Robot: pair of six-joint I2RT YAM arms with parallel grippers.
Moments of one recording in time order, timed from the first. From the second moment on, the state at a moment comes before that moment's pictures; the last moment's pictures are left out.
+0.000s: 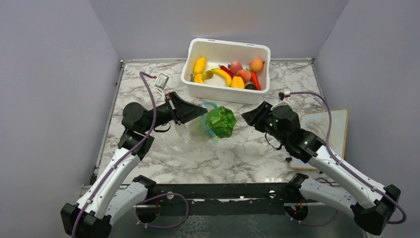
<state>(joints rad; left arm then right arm) -0.42 0.85 0.77 0.35 0.77 -1.17 0.74 0.86 0.82 -0.34 0.30 0.92</state>
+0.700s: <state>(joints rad) -0.42 0.84 0.79 0.37 0.71 -1.17 0.71 1.04 0.58 0.23 -0.31 1.17</state>
